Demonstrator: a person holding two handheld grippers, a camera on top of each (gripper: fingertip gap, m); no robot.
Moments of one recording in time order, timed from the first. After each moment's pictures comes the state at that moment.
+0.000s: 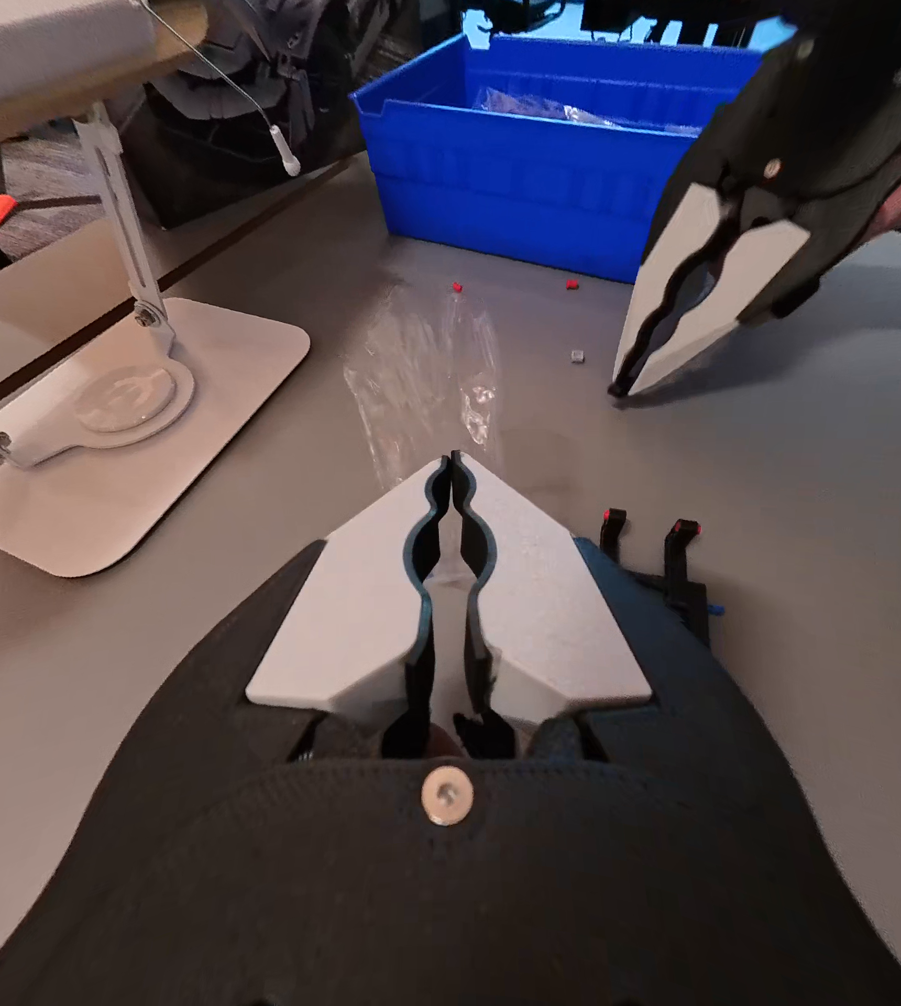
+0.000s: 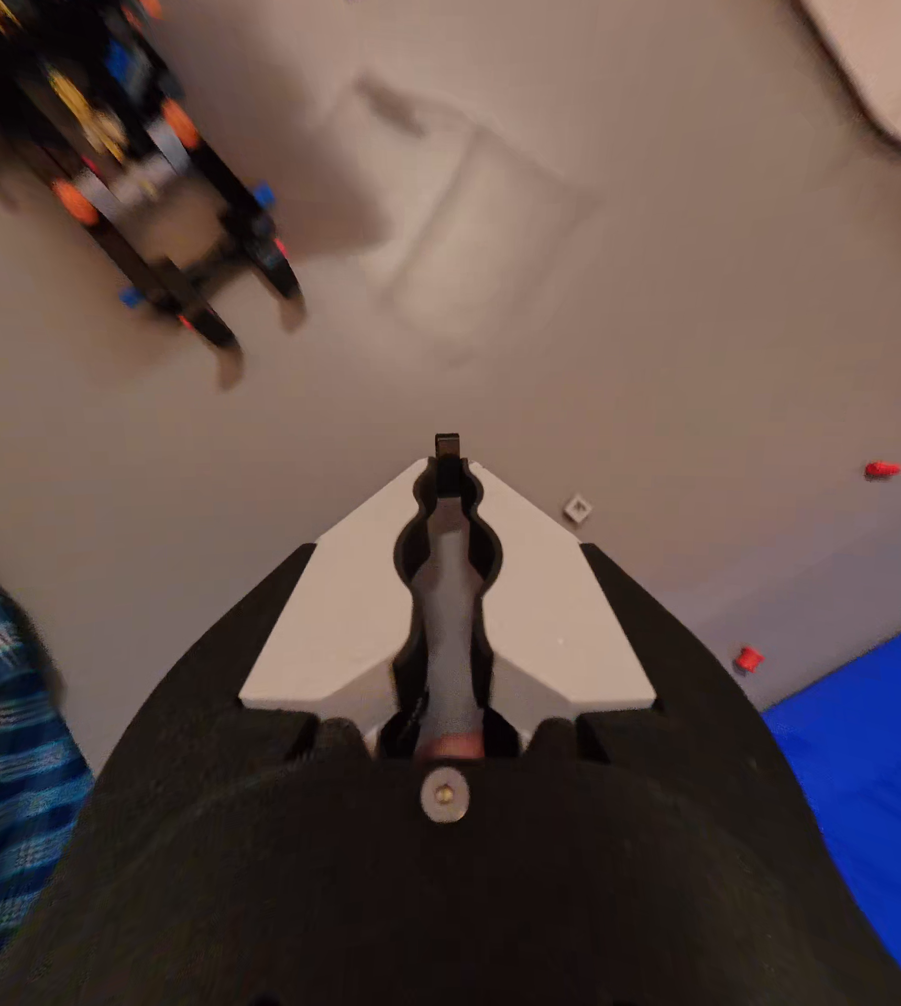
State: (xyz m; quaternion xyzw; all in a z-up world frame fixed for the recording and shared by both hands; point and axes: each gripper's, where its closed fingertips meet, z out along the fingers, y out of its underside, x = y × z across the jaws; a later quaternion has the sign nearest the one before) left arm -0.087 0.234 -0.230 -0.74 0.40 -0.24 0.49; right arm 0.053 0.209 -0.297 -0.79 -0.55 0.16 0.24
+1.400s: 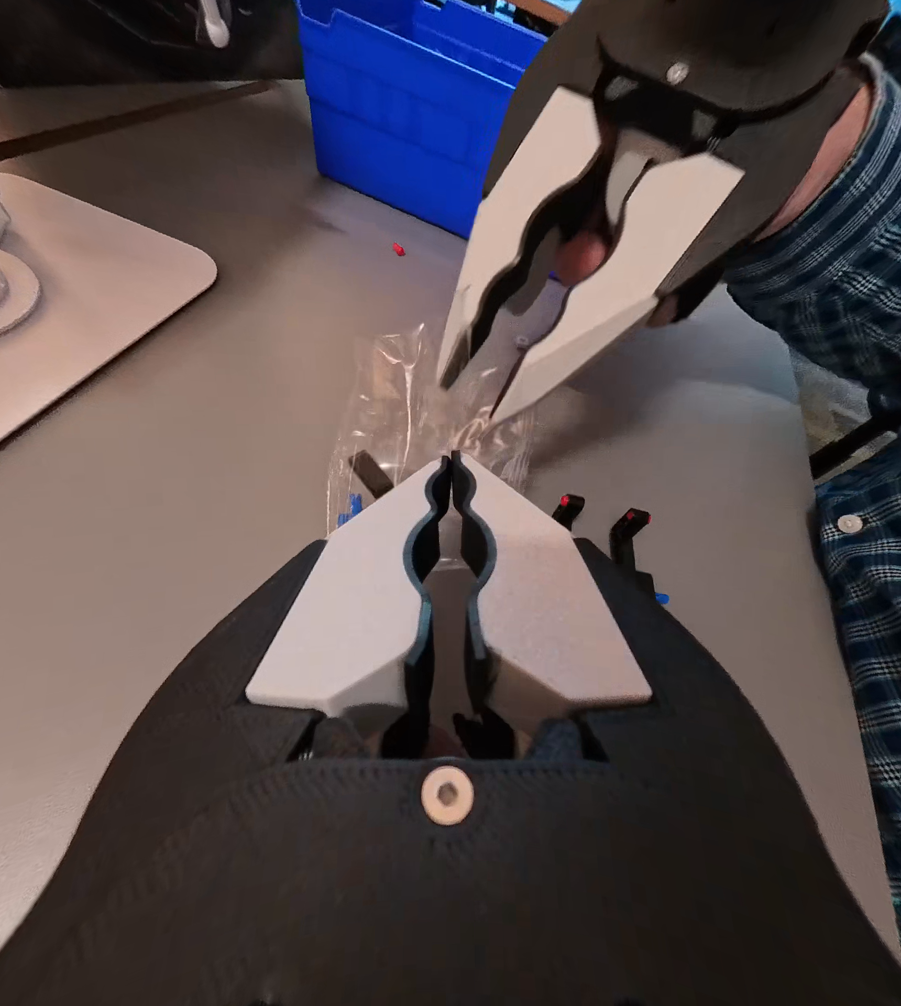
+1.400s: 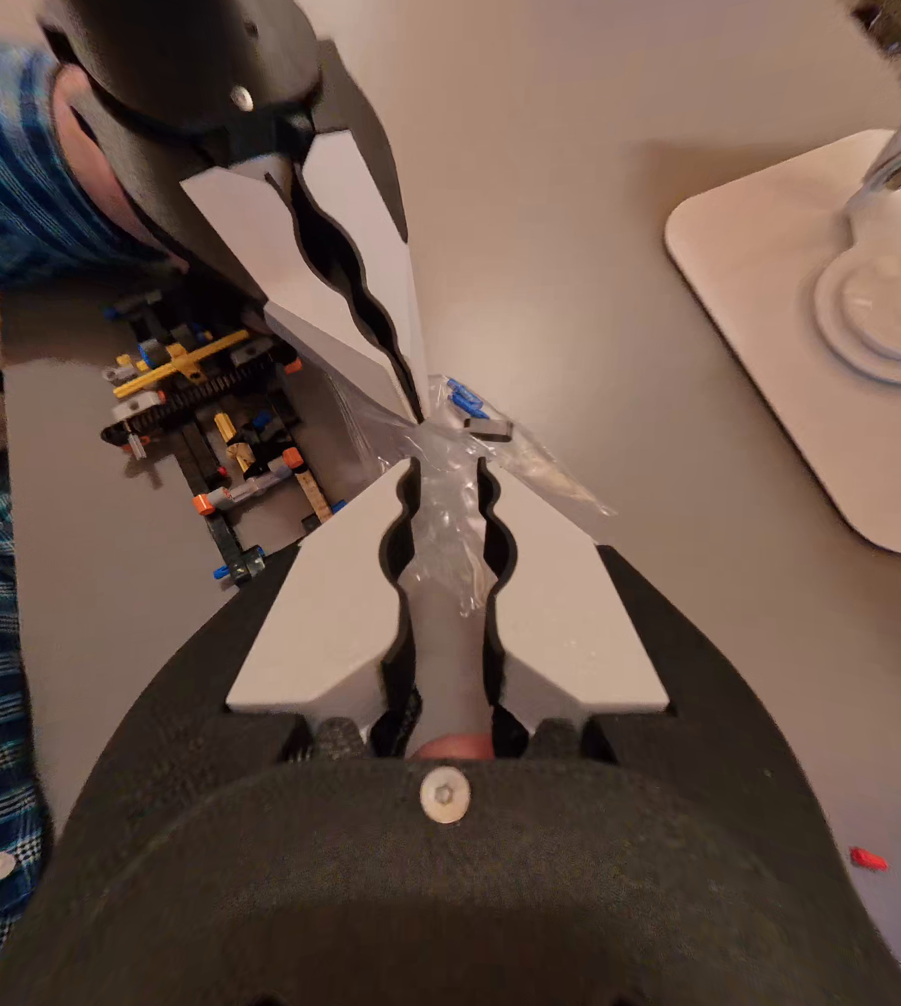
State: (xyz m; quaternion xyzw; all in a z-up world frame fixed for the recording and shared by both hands) left arm -0.077 0.228 -0.258 -0.75 0.36 -0.36 0.42; right arm -0.063 0.236 -0.250 -0.71 -0.58 0.27 0.30
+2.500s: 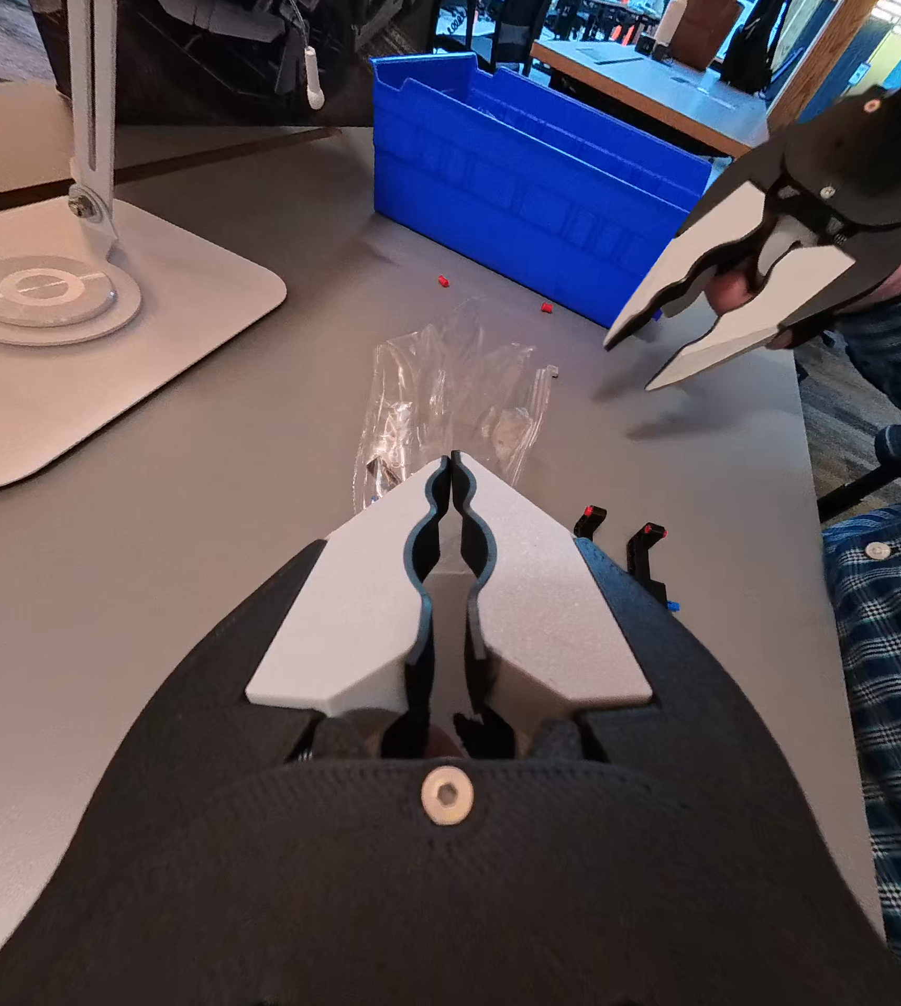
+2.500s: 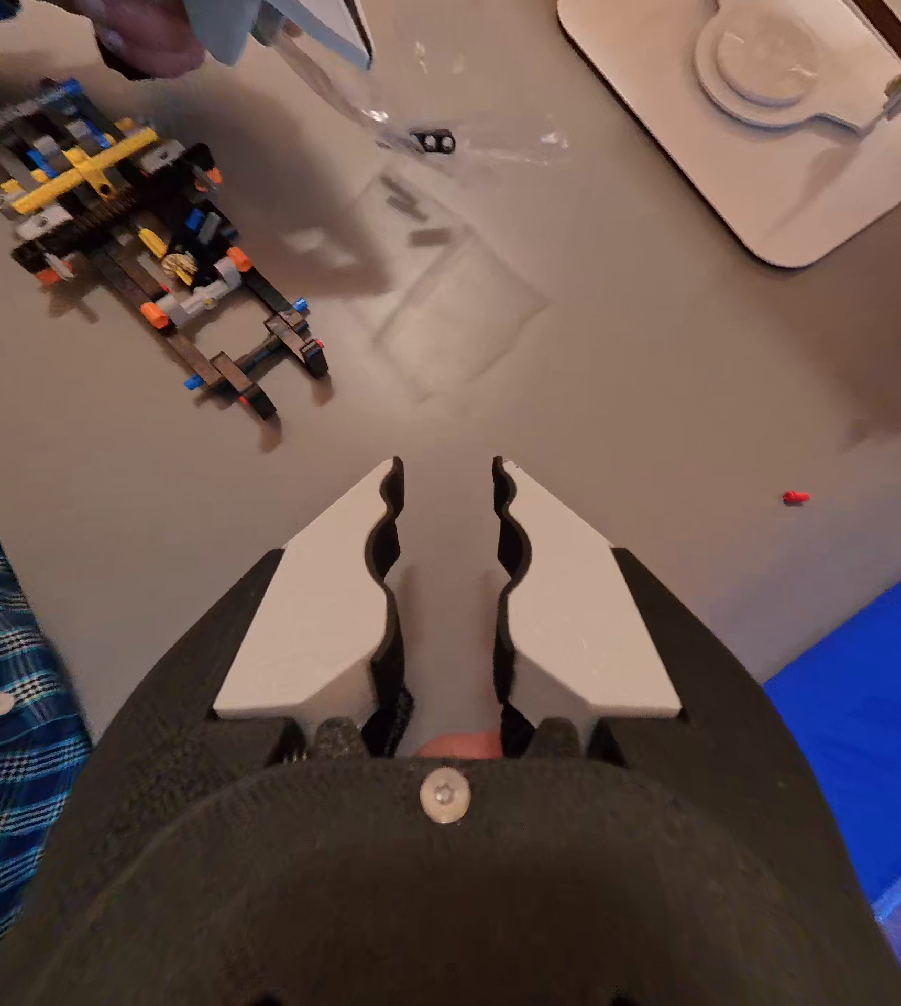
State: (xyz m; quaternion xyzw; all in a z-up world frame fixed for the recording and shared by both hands) left arm -0.102 0.239 -0.244 -0.76 0.32 -0.36 0.44; right arm 0.043 0.209 -0.262 -0.77 -0.52 0.18 0.32
